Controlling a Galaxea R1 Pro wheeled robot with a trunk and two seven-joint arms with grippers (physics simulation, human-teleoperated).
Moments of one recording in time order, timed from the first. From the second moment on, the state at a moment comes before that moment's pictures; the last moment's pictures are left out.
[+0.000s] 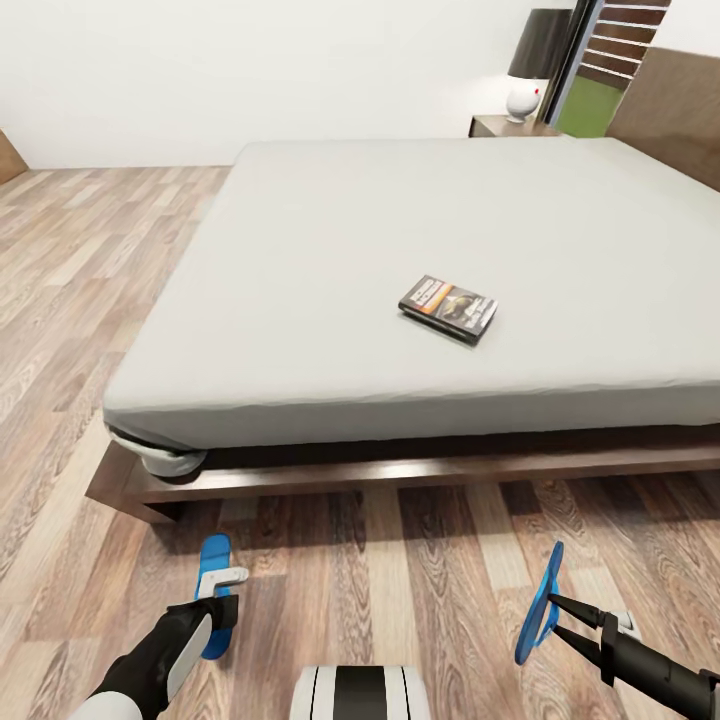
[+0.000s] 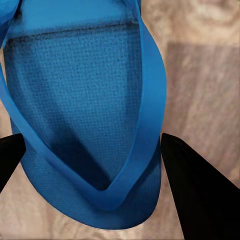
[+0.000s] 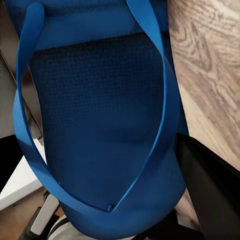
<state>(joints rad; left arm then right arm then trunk) -0.50 0.07 -0.05 -0.59 0.20 0.38 0.14 -0.43 -0.46 -0.20 -0.33 -0.53 0.76 1.28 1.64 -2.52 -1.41</state>
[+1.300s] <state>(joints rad) -0.50 0.07 -0.05 -0.59 0.20 0.46 0.09 -0.43 -0.46 -0.20 -0.33 -0.53 0.76 1.28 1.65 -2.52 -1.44</state>
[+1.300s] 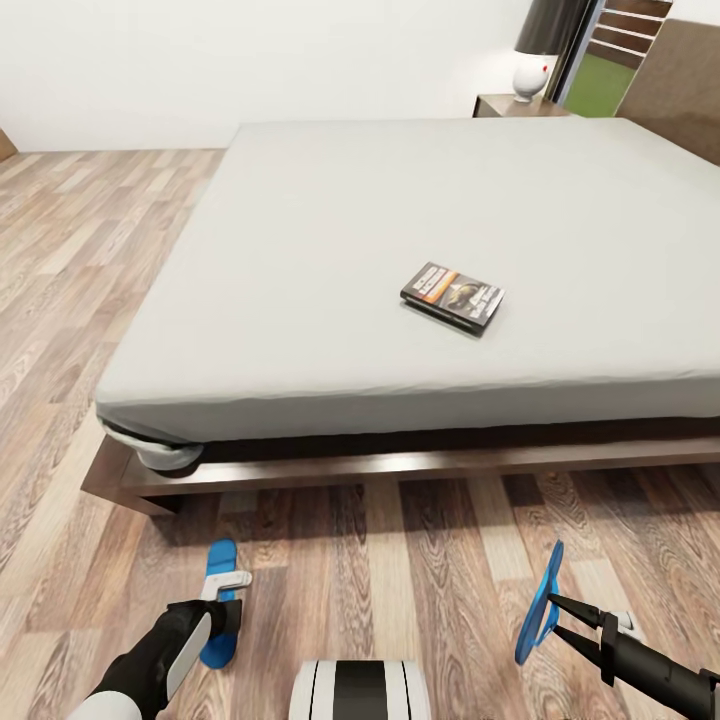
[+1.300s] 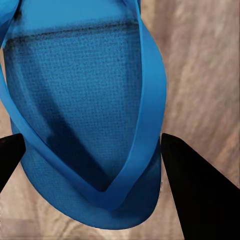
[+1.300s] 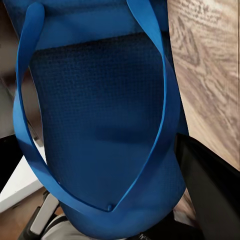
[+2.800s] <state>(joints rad) -0.50 0.07 -0.05 -0.59 0.20 0.29 0.14 -0.43 -0.46 -0.20 -0.33 -0.53 0.76 1.28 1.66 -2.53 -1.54</state>
